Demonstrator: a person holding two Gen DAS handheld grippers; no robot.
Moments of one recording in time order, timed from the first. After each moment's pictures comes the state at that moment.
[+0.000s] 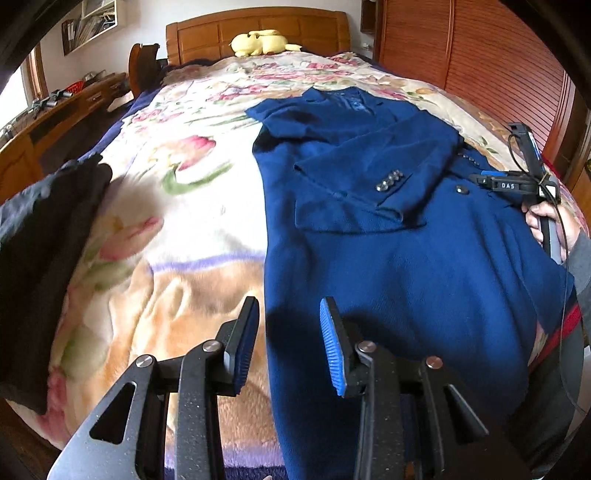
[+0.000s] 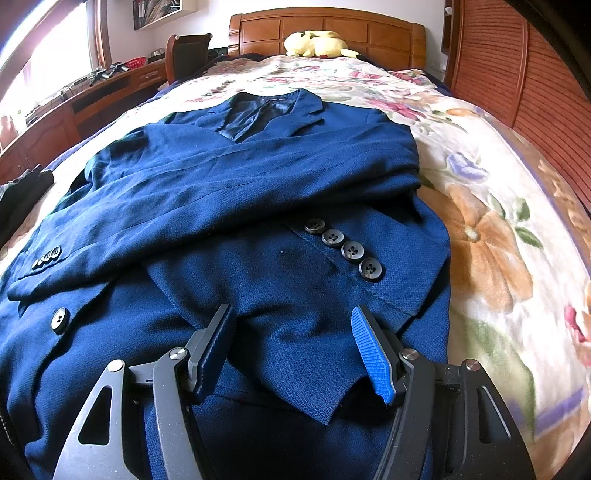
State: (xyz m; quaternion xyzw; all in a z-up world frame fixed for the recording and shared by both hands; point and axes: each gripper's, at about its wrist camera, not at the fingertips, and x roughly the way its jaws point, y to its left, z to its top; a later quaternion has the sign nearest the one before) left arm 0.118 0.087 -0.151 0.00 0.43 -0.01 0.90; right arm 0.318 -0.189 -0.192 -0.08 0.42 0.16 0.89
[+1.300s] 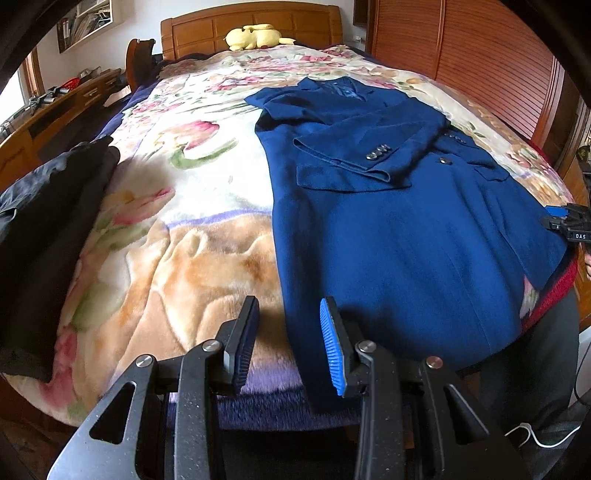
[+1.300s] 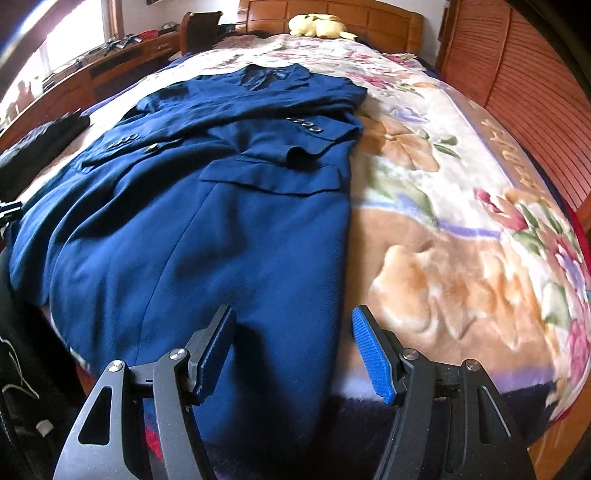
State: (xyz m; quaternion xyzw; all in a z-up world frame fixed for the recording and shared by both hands) left arm 0.073 0.099 -0.150 0.01 0.45 -0.03 0.89; right arm 0.138 -0.274 -0.147 -0.12 0.46 0.15 0.87
